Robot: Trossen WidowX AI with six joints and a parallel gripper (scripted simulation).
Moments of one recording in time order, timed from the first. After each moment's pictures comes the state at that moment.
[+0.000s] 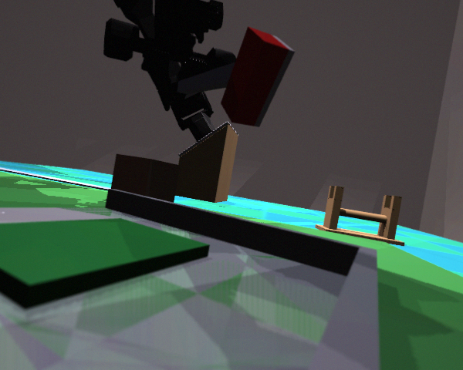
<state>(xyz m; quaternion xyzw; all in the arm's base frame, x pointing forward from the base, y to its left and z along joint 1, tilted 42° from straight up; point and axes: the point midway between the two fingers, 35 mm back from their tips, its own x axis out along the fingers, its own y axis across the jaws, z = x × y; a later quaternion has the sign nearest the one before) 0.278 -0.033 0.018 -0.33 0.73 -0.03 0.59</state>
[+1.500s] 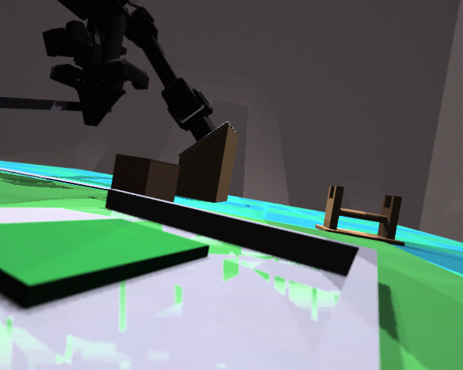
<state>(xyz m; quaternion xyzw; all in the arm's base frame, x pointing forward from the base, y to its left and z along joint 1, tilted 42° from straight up) 0.207 -0.160 0.099 -0.07 0.62 -0.43 0.65</state>
